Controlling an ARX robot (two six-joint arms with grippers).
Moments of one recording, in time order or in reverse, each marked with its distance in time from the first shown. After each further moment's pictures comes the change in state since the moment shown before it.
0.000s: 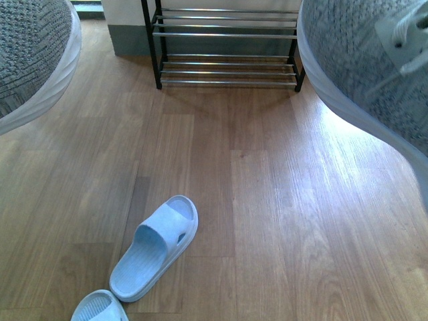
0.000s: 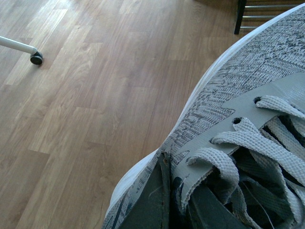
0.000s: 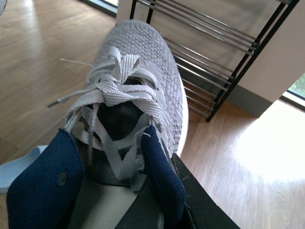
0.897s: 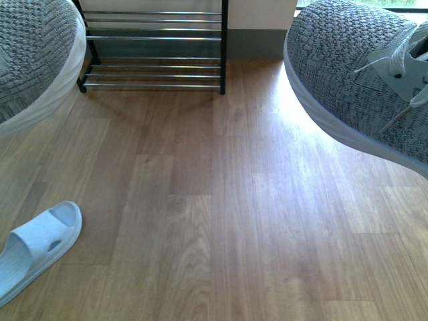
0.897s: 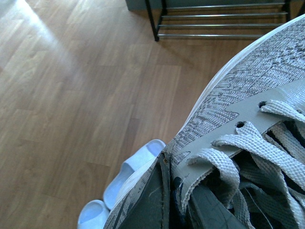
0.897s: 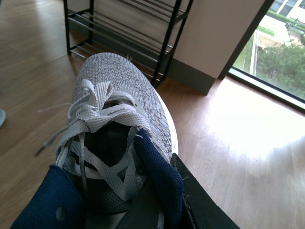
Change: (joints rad) left arm -0.006 -0.003 0.000 0.000 0.010 0.000; right arm 0.001 -0.004 -0.001 0.000 0.006 -0.002
